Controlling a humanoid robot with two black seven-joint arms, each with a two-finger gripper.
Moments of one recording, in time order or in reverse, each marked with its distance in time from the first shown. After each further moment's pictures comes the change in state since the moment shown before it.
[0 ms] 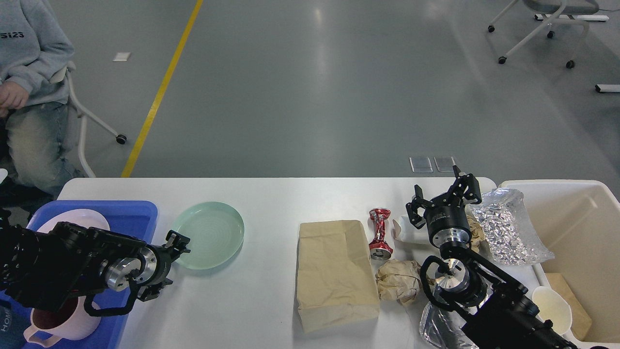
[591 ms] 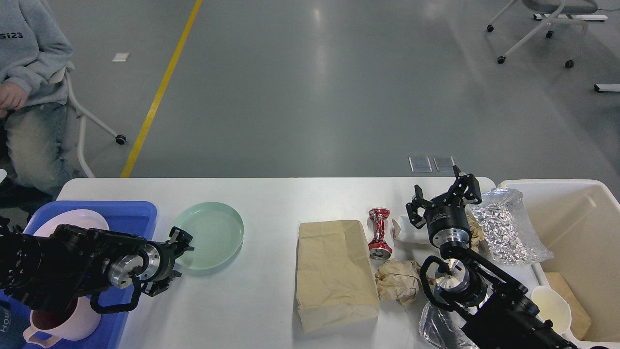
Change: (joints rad) left arm 0.058 0.002 -0.087 0.075 0.036 -0.036 0.006; right arm 0.000 0.000 0.000 0.000 0.000 0.000 0.000
